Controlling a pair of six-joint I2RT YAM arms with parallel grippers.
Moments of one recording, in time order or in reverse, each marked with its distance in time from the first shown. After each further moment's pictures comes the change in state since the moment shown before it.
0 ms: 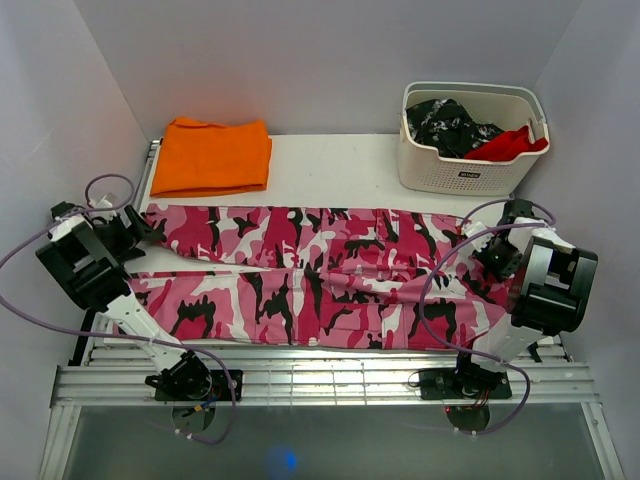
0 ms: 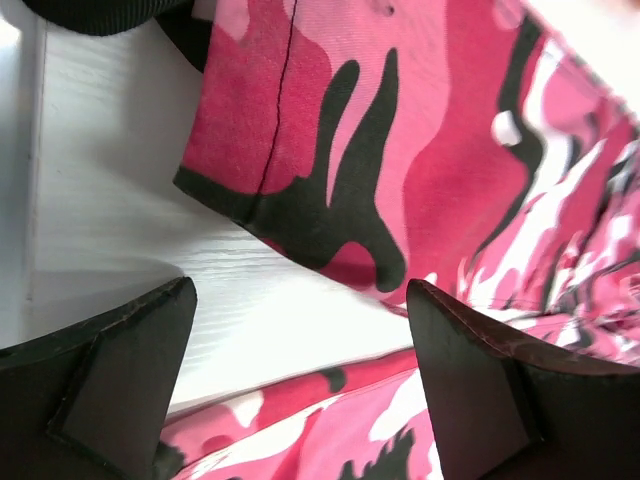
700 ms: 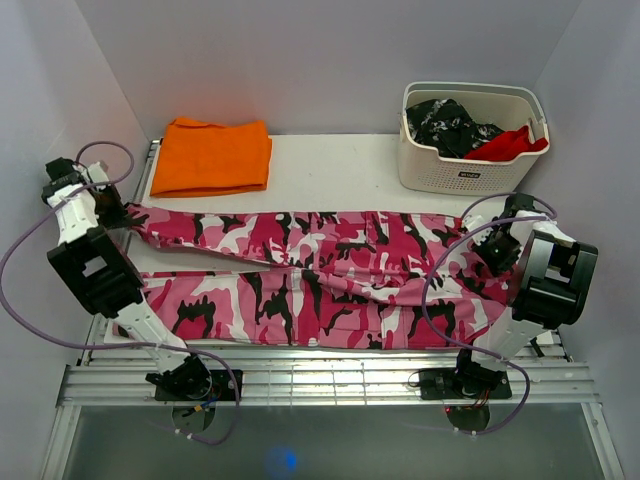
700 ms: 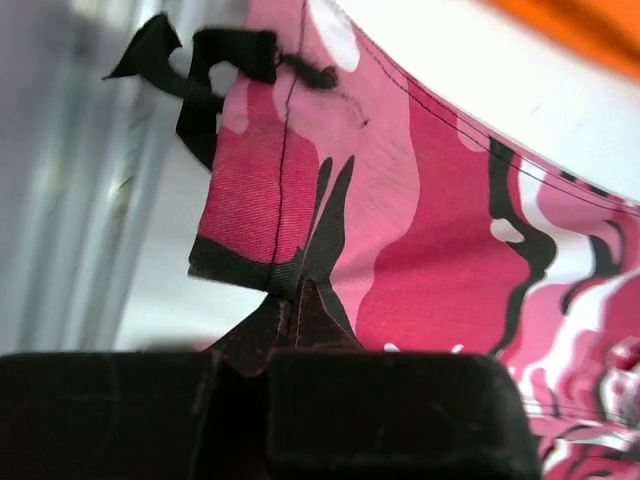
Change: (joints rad) left arm -0.101 -0.134 0.142 -0.016 -0.303 -0.174; right arm -0.003 0.049 0.074 -0.043 -0.078 0.023
